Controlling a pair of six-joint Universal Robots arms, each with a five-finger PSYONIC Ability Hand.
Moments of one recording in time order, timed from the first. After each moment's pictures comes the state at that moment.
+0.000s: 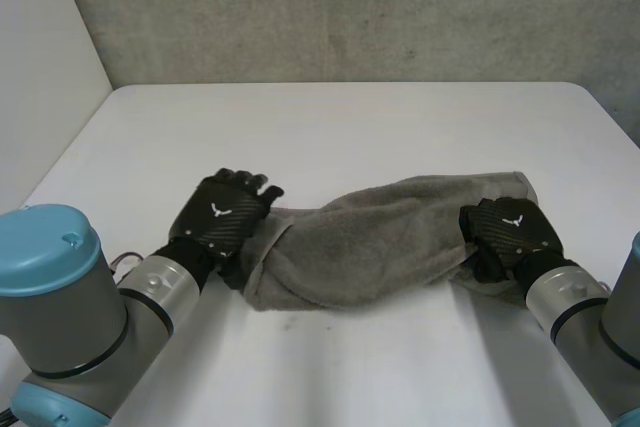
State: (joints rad) left arm 4.25 -1.86 -1.88 3.52 -1.39 3.53; right arm 1.84 -1.32 1.97 -0.36 1.38 2.87; left_hand 0.23 0.23 0.23 0.23 0.06; right_hand 1.33 1.32 1.33 1.34 1.17
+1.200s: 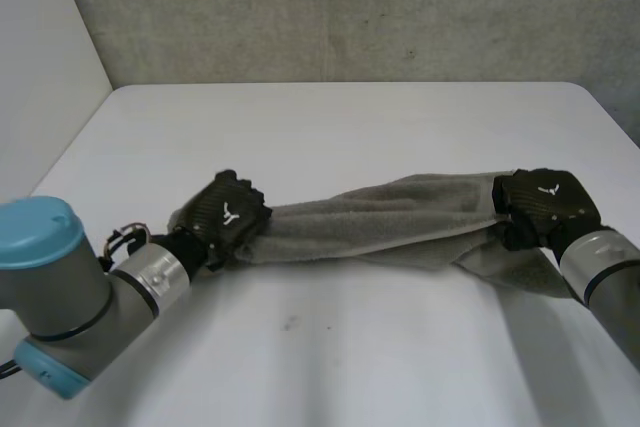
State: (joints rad) left arm 4.41 -1.97 -1.86 3.66 -1.06 4.03; right arm 1.74 -1.35 1.87 -0.25 1.36 2.85; left_hand 1.17 1.20 1.21 1.21 1.02; right_hand 1.34 1.32 1.33 1.34 1.17
